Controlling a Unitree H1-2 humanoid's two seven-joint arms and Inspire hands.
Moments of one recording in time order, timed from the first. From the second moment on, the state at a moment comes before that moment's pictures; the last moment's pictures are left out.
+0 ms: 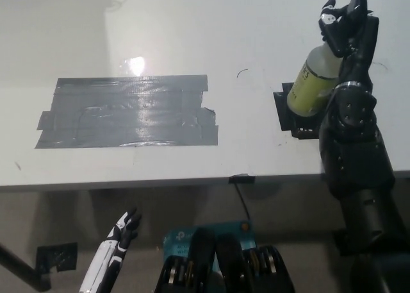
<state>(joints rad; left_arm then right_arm) 0.11 0.15 -0.09 -0.06 0.12 -0.11 -0.07 -0.89 -0.03 -0.12 0.66 -0.06 -0.10 -0.43</state>
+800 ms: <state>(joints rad) 0.10 0.16 -0.09 -0.06 0.12 -0.11 -0.07 -0.89 -0.07 -0.02 0.67 -0.11 -0.05 -0.32</state>
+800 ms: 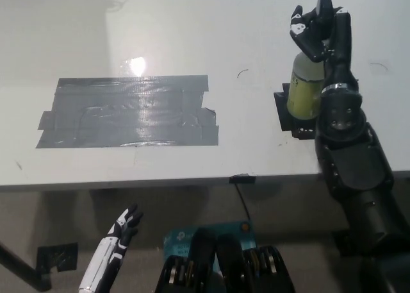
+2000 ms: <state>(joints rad) 0.12 0.16 -0.09 -0.06 0.12 -0.11 -0.07 -0.88 -0.18 -0.09 0.89 0.10 0.14 0.15</state>
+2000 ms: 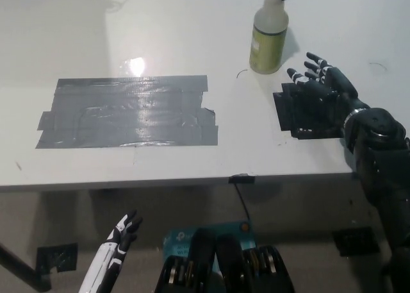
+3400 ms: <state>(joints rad) 0.11 0.15 -0.09 -0.05 0.10 -0.11 -0.07 0.16 -0.13 0.08 -0.28 0.07 0.07 0.20</state>
